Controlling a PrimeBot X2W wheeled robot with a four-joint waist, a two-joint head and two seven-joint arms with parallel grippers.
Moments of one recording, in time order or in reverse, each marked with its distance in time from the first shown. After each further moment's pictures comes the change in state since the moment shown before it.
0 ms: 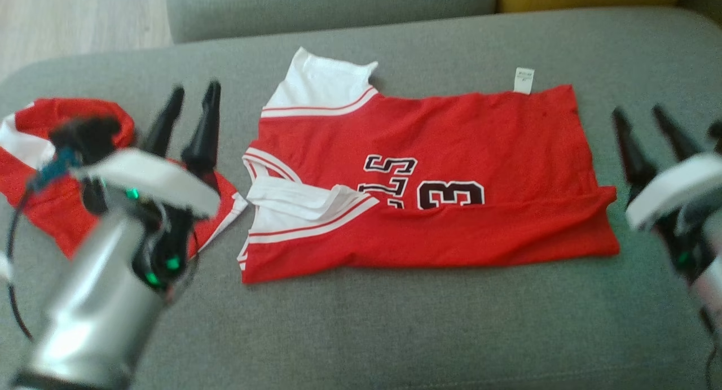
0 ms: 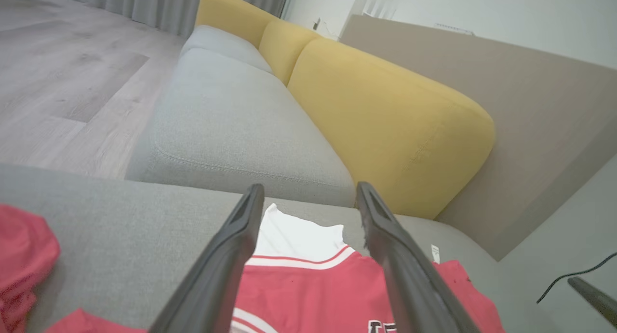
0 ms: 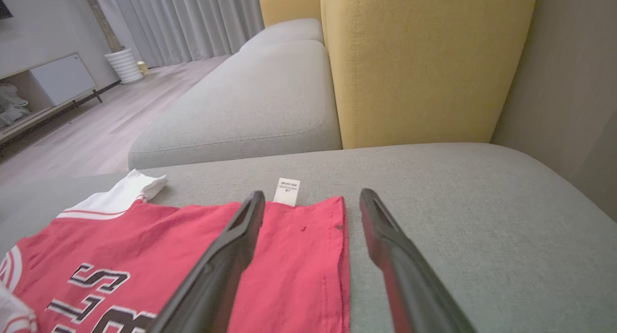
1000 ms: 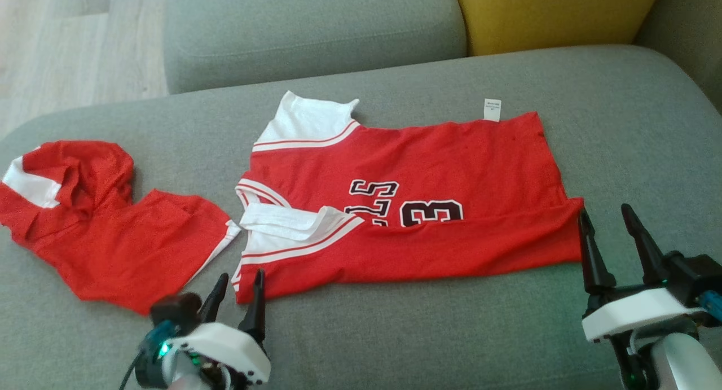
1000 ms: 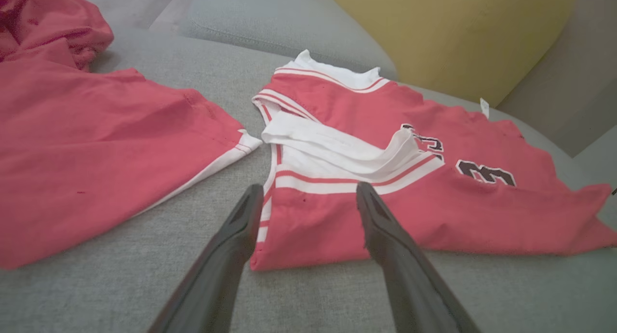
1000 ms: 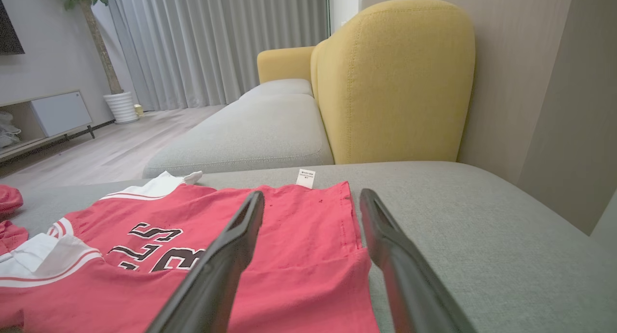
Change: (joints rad) left arm 0.491 -0.307 0.329 0.102 0.571 -0.055 -0.003; right arm 0.509 0.303 -0.427 -0.393 -0.516 0.000 -0.086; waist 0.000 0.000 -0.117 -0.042
